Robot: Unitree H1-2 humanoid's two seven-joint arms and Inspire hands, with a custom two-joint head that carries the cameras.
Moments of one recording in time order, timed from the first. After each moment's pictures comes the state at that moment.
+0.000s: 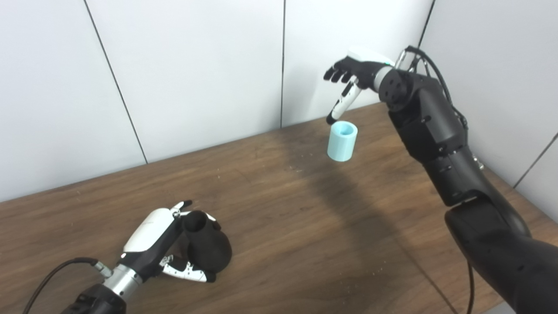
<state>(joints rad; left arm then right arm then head) -0.48 0.32 -0.53 0.25 0.47 -0.28 -0.19 -0.74 -0.66 0.04 0.17 -0.83 0.47 0.67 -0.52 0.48</state>
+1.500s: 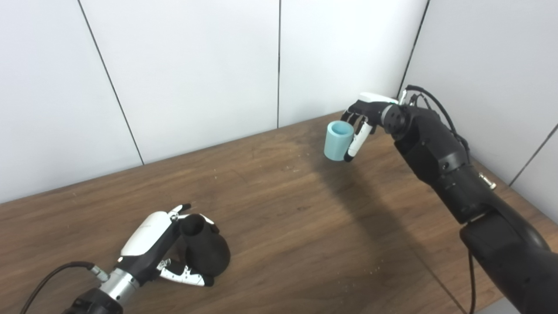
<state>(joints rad) -0.47 0.32 -0.53 0.23 0.46 -0.29 -0.20 -0.64 -0.69 0.09 0.31 -0.77 0.47 0.58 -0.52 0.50</state>
